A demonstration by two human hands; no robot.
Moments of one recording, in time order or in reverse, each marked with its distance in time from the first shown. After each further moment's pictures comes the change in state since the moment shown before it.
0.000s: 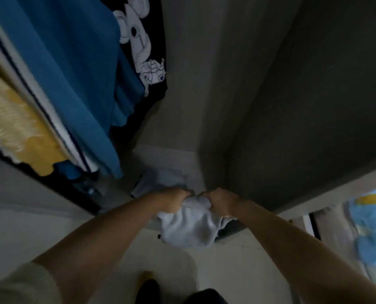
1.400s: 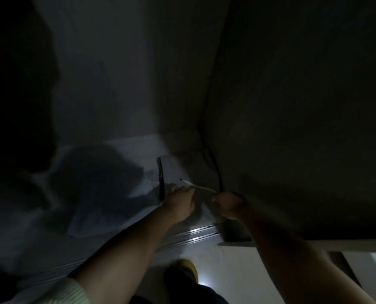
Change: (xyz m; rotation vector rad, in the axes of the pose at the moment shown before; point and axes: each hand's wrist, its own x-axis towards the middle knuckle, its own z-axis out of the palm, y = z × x) left_hand 0.353 -0.101 0.187 0.257 0.097 0.205; right_hand 0.244 0.178 0.244 0.252 0.046 0.462
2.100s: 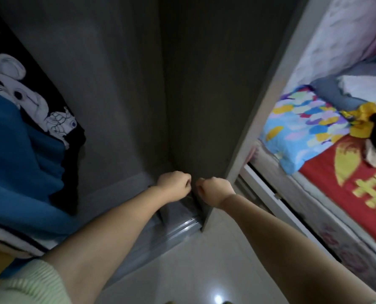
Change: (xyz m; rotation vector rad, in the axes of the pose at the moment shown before) left_hand -0.276 0.202 -0.335 0.192 0.122 0.280; right_hand -0.386 -0.081 -0.215 0.078 0.484 0.129
